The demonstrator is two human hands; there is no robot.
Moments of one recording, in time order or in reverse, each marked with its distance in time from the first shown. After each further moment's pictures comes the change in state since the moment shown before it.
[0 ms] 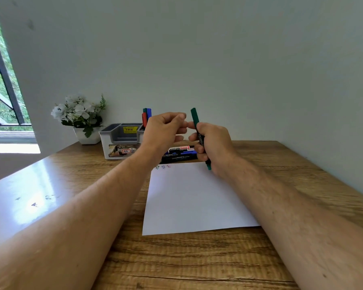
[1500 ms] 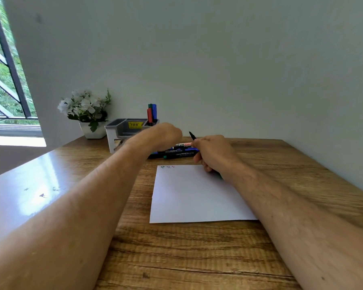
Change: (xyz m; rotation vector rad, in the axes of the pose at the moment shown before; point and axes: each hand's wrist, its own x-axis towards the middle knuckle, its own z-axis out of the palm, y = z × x) left_hand 0.000 0.025 -0.013 0.999 -0.228 -0.250; right_hand 0.005 0.026 -0.003 -0.446 -0.054 0.007
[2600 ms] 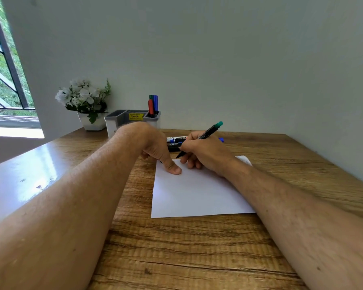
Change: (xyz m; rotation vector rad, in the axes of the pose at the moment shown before) left_hand -0.004 -0.021 -0.002 0.388 -0.553 -0.133; right_hand -0.002 0.005 0.015 0.014 -0.249 -0.159
